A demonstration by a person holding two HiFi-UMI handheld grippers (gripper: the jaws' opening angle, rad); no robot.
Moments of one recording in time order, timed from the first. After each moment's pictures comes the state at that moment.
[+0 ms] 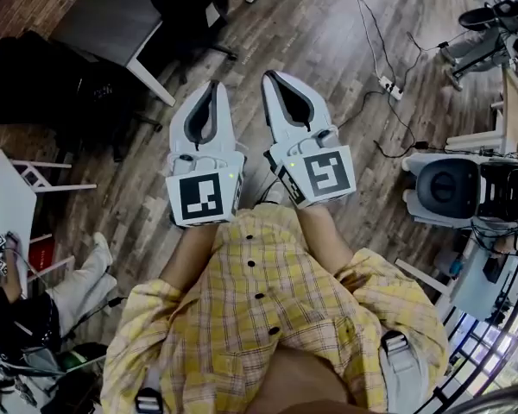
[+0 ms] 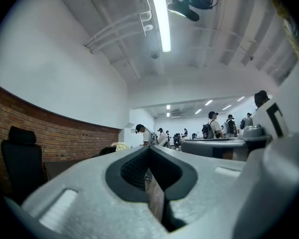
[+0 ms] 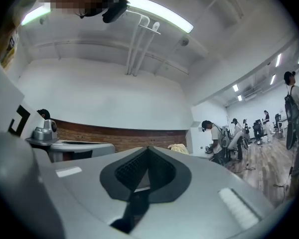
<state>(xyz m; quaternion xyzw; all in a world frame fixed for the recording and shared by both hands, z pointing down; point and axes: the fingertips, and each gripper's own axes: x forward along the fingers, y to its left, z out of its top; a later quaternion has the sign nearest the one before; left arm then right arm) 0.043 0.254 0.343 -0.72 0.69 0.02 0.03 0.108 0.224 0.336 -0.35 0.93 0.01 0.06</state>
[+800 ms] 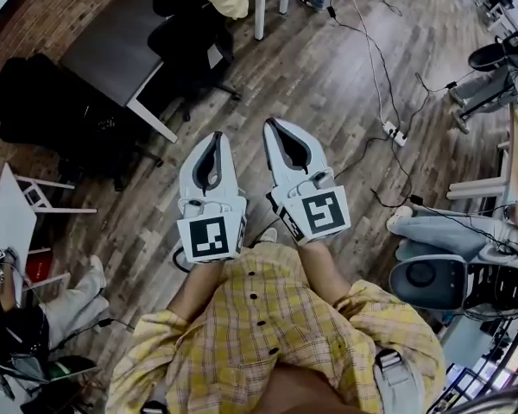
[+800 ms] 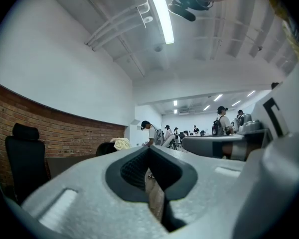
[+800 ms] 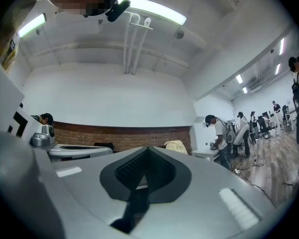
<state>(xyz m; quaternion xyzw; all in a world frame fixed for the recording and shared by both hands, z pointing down) 0.088 0.173 0.372 -0.69 0.73 0.01 0.02 0.154 0.133 0.359 -0.32 0.95 -0.01 0.06</state>
